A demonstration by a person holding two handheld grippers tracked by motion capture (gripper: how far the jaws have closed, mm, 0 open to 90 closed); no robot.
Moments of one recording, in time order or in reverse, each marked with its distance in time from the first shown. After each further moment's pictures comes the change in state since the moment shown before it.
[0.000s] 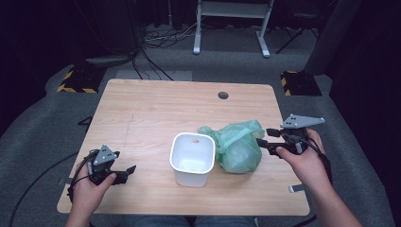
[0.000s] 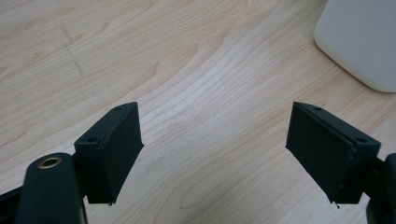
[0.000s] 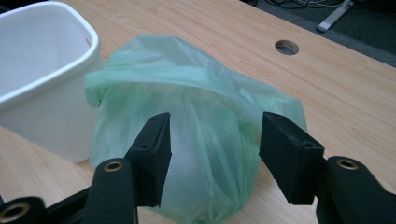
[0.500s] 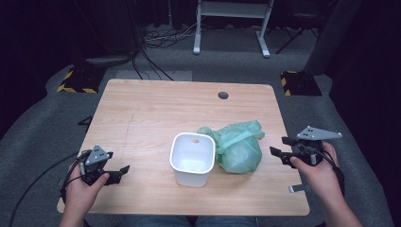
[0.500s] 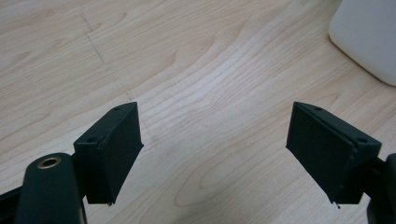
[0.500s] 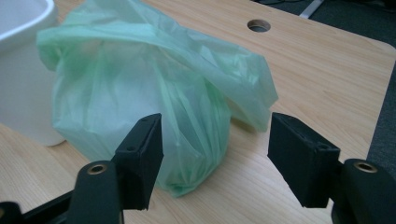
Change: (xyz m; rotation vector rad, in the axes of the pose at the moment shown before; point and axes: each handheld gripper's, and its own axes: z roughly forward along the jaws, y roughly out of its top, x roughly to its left) left arm 0.012 -0.008 -0.009 0.010 0.007 -0.025; right arm -0.020 -0.047 -0.014 -0.025 -0.057 0.074
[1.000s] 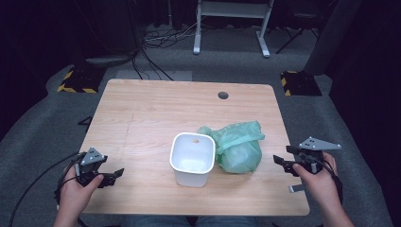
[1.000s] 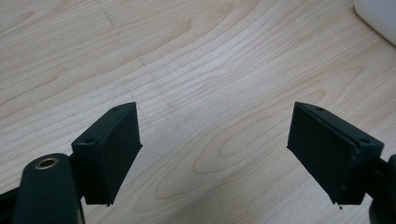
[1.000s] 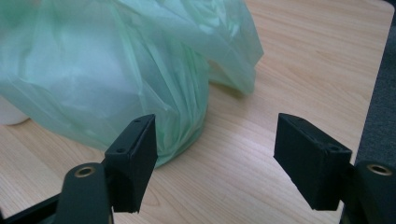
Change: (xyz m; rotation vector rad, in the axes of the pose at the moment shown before) left arm 0.015 -0.016 0.001 0.064 0.001 -0.039; right arm -0.018 -0.047 0.016 0.019 -0.025 0.055
